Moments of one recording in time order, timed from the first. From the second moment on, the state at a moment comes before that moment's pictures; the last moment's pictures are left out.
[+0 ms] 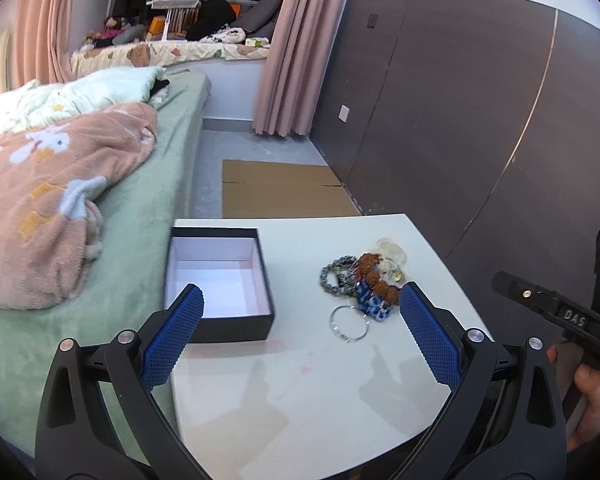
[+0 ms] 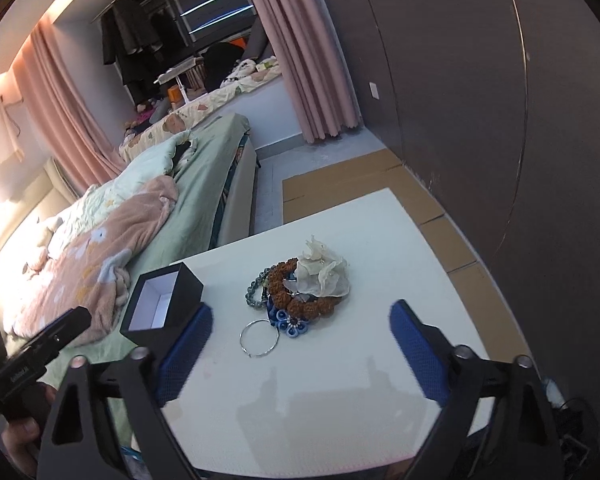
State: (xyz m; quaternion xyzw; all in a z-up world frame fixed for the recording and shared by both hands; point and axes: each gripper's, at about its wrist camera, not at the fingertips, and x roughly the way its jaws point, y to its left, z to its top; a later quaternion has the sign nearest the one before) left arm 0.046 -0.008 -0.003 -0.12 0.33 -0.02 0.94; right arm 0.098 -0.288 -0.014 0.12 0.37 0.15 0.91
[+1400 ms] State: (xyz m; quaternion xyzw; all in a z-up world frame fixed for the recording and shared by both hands) left arm 0.197 -0.069 -0.090 -0.15 0.44 -0.11 0.88; right arm 0.239 -0.297 -0.090 0.24 0.47 0.12 0.84
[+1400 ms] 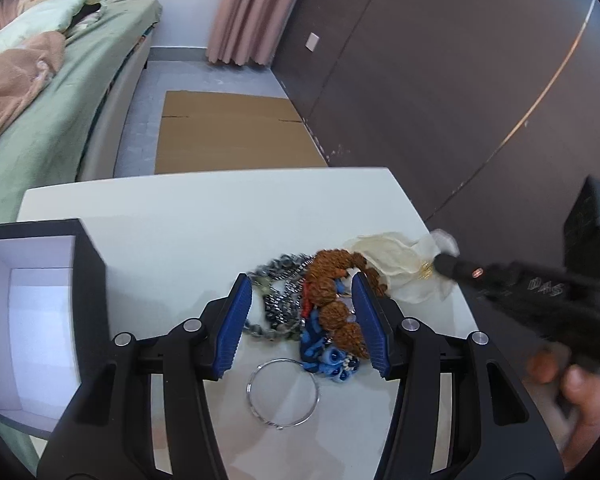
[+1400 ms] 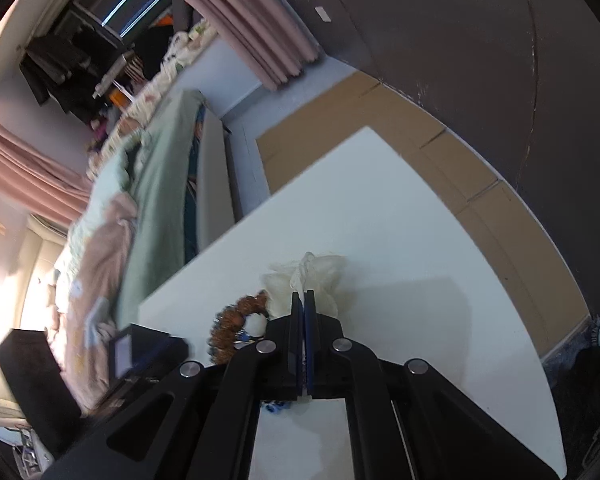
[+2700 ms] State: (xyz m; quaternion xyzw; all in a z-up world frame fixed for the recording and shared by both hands) left arm 0.154 -0.009 -0.016 -0.17 0.36 -0.13 0.91; right arm 0.206 -0.272 -0.039 0.26 0.40 0.20 0.85
